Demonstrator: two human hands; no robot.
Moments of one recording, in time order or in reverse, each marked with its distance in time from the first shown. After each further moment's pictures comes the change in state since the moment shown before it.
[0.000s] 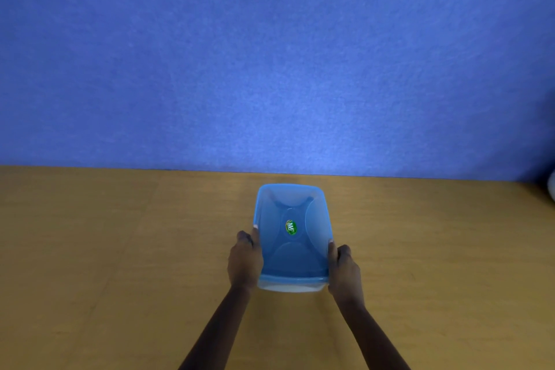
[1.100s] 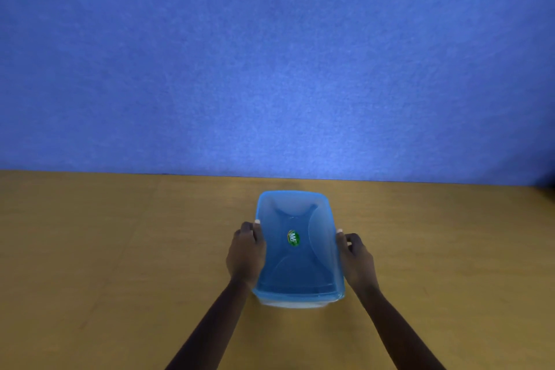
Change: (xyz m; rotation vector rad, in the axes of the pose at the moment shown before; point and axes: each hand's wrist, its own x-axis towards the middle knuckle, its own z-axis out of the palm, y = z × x) left_hand 0.039 0.007 0.011 0.125 0.049 0.108; right_hand 0.052 -0.007 -0.009 0.028 0.017 -0.058
